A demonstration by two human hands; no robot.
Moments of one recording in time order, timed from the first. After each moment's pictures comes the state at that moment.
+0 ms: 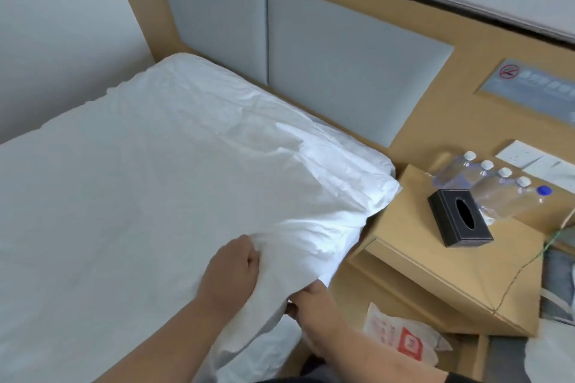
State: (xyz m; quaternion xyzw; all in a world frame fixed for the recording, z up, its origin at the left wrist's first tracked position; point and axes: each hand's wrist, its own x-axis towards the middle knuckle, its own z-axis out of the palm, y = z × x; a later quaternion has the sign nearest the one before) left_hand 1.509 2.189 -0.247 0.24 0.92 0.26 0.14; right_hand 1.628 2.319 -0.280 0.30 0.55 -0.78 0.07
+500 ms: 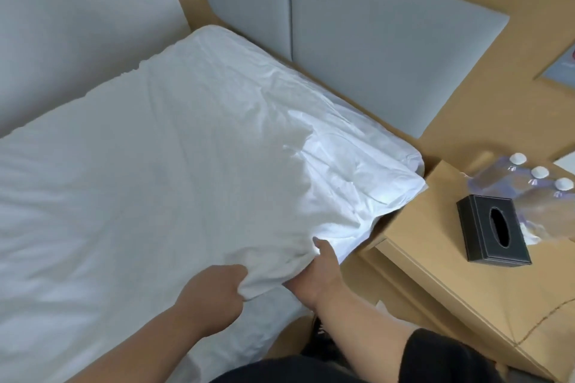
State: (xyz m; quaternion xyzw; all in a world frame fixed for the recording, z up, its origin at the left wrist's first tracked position) left_hand 1.556 2.226 -0.249 0.19 0.92 0.08 0.33; right_hand 1.596 2.427 -0.337 0.40 0.17 -0.89 0.16
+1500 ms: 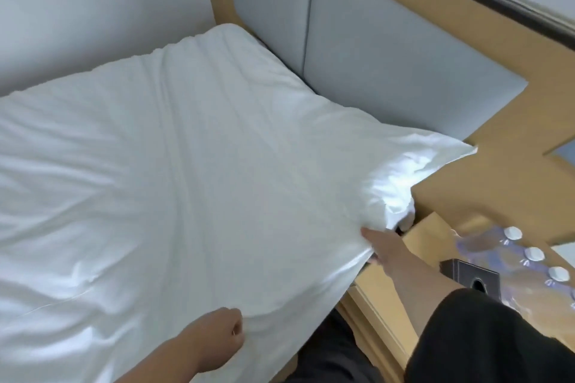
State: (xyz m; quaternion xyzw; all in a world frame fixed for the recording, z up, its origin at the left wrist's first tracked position) left_hand 1.574 2.330 -0.331 0.10 0.87 0.12 0.47; right_hand 1.505 2.714 -0.377 0.48 0.59 -0.63 0.15
